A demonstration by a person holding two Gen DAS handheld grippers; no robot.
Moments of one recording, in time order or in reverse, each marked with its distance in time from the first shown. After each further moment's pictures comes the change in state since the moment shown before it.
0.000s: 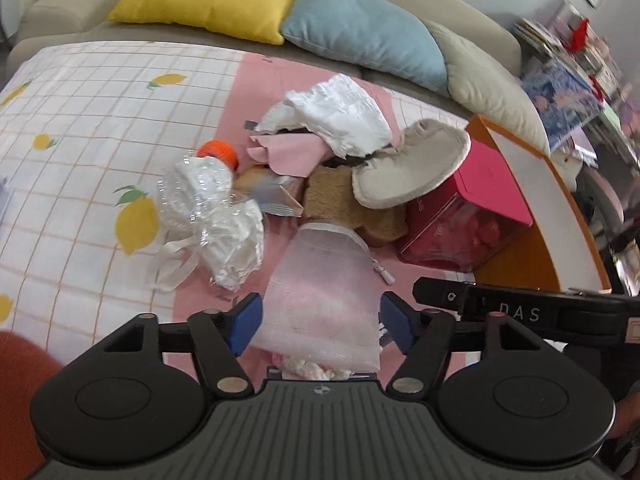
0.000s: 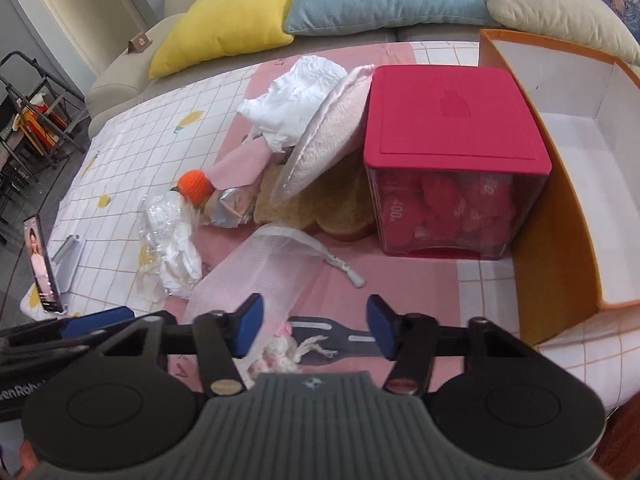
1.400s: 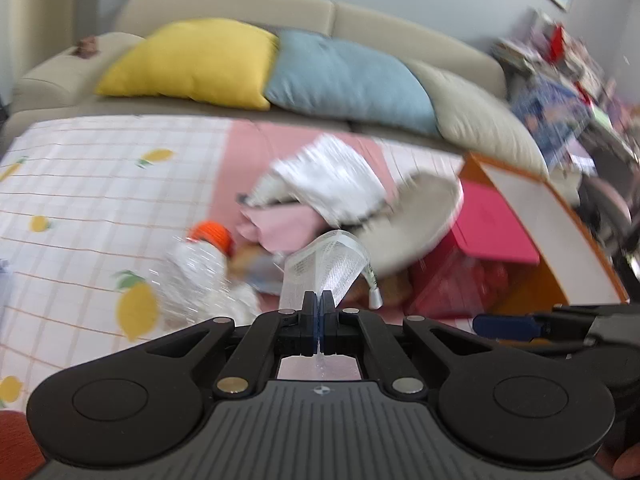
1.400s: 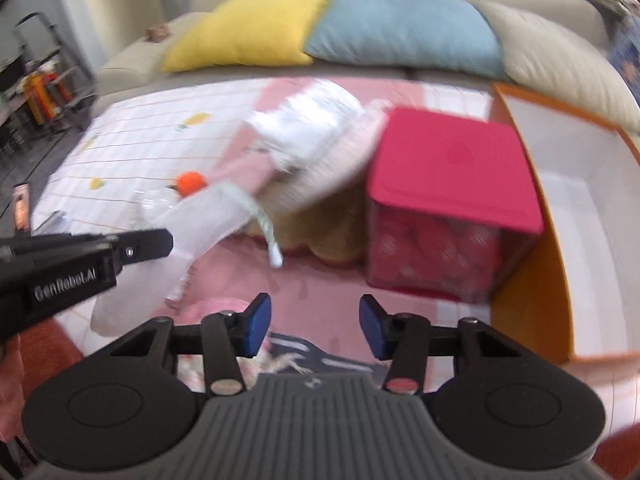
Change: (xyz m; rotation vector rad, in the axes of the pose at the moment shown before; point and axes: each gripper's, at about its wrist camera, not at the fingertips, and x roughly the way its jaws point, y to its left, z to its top) left arm -0.012 -0.012 0.018 0.080 -0.209 0.049; right arm -0.011 0.015 0.001 -0.190 -0.098 -0.041
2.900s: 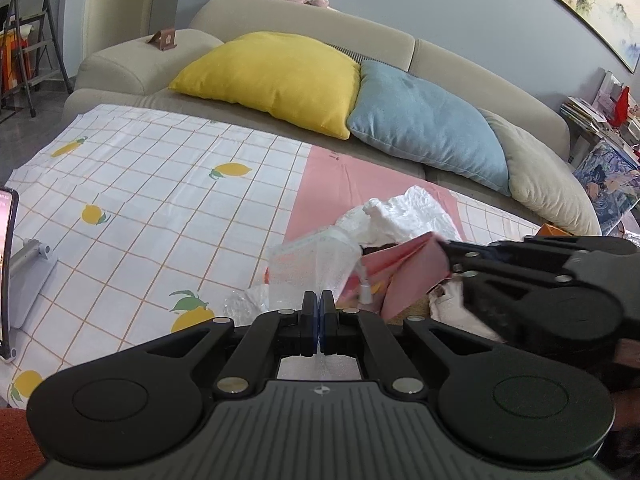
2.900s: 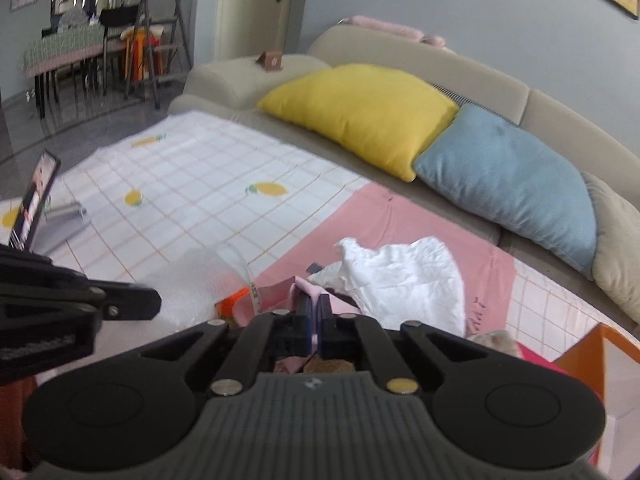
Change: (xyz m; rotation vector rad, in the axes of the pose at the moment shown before) left arm 0.012 0.040 0.015 -0.152 -0.074 0.125; right arm 0.057 0.057 0.081 -0.399 -0.233 0.074
